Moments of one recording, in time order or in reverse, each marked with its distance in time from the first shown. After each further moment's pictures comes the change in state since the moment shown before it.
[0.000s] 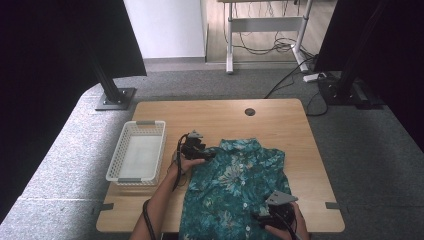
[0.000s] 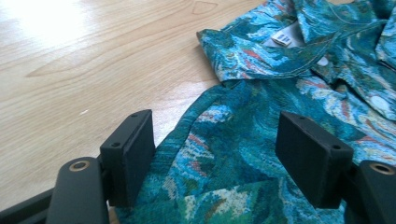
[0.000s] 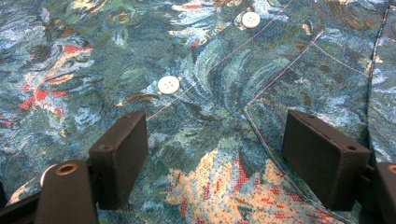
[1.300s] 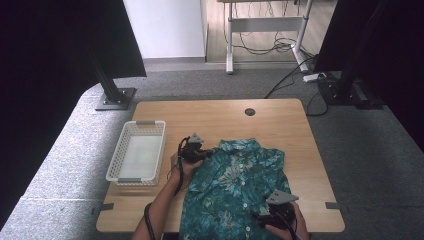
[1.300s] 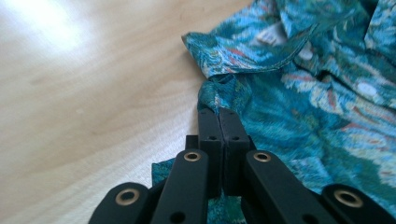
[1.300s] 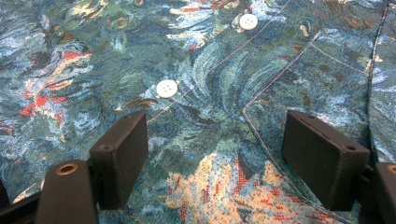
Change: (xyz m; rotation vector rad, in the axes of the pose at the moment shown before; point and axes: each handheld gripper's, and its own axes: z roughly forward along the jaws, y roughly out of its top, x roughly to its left) left arm -0.018 -0.007 -0.013 -0.056 0.046 0.075; right arm -0.002 0.000 0.000 -0.005 0.009 0.014
